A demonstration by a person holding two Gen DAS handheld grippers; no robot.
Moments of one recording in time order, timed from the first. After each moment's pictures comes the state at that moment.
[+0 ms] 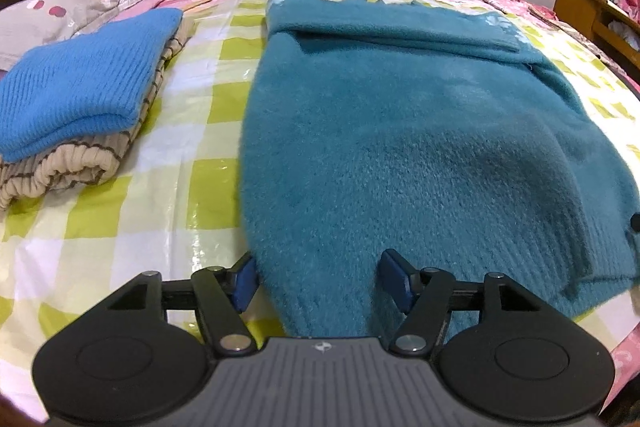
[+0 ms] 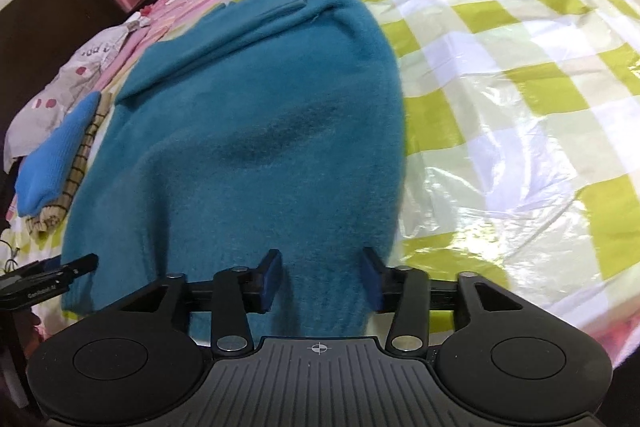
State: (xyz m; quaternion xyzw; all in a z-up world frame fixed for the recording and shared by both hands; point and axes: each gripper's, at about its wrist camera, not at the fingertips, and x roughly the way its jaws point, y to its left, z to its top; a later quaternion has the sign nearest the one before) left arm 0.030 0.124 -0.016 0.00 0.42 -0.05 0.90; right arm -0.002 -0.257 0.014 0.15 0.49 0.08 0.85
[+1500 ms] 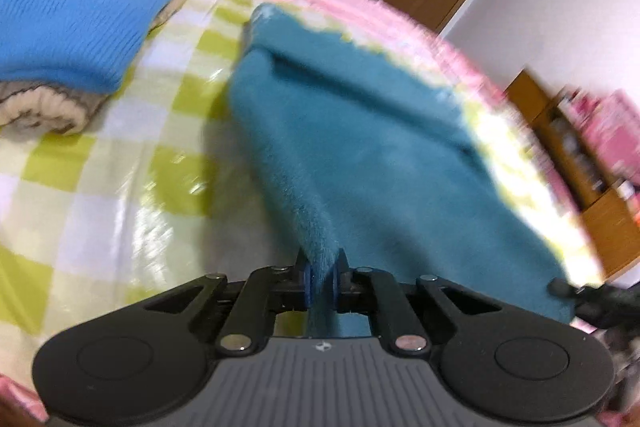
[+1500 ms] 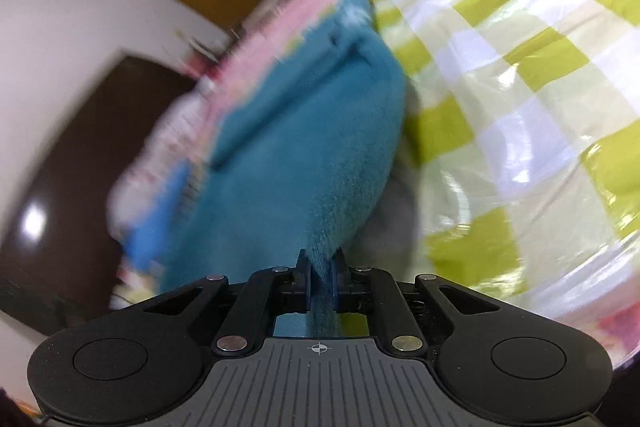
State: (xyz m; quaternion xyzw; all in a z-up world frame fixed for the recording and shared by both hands) left arm 0.017 0.158 0.026 -0.22 0.41 -0.15 0.88; right arm -0.036 -0.334 0.025 0.39 0.40 0.19 0.81
